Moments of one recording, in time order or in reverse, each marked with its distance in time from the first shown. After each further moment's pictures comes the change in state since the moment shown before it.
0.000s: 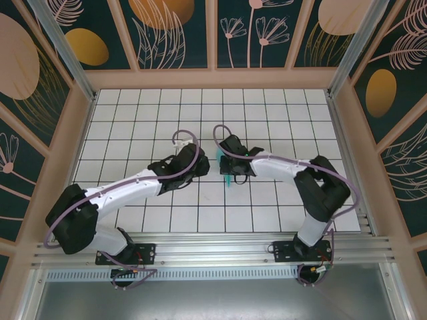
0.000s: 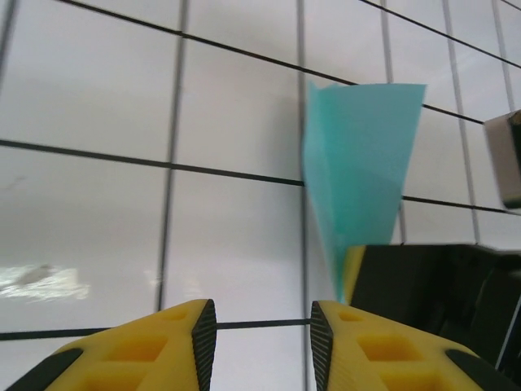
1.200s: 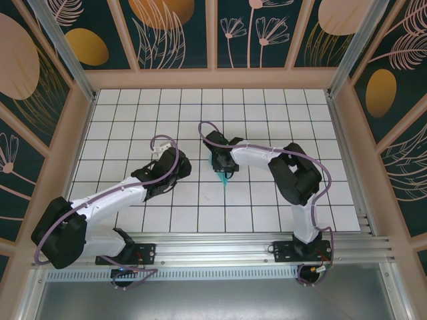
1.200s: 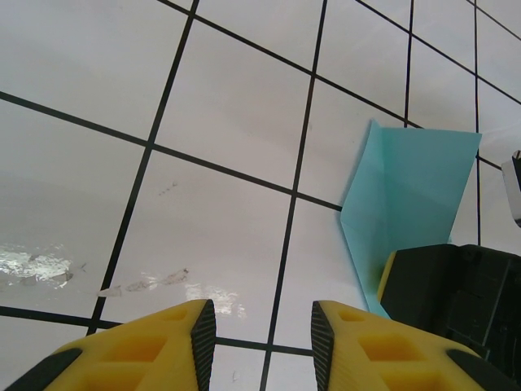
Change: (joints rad) left arm 0.115 -0.127 -0.159 0.038 -0.020 -0.042; right arm 0.024 0.248 0.273 -0.225 0.062 0.028
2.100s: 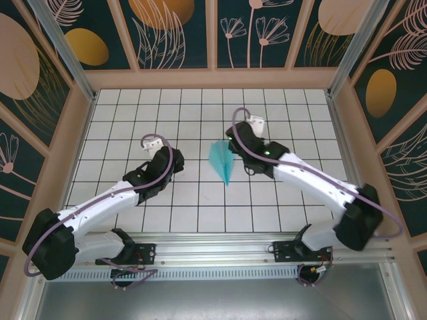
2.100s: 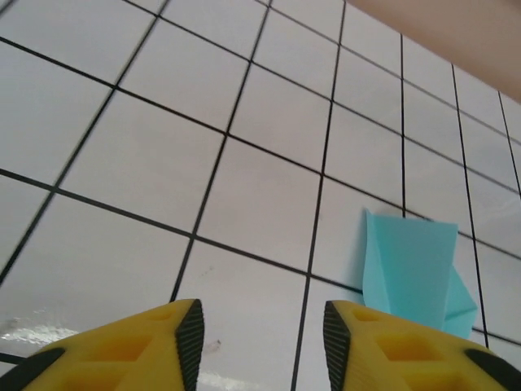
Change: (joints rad) left arm 0.001 -0.111 0.000 -0.002 -0.213 0.074; right arm 0.030 -0.653 -0.204 0.047 0.443 0.023
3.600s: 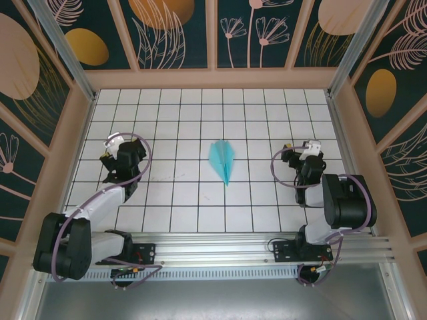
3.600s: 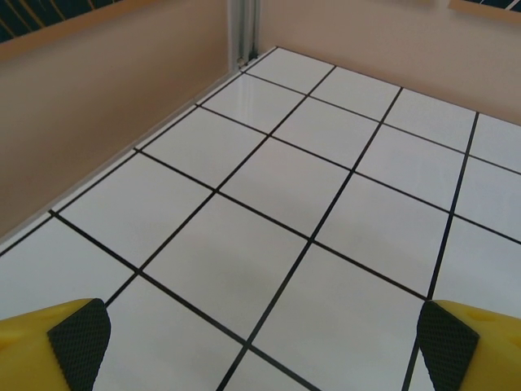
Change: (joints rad) left arm 0.502 0.026 -0.222 0.463 -0.149 0.489; right arm -0.835 0.196 -0.899 1.653 -0.560 -0.637
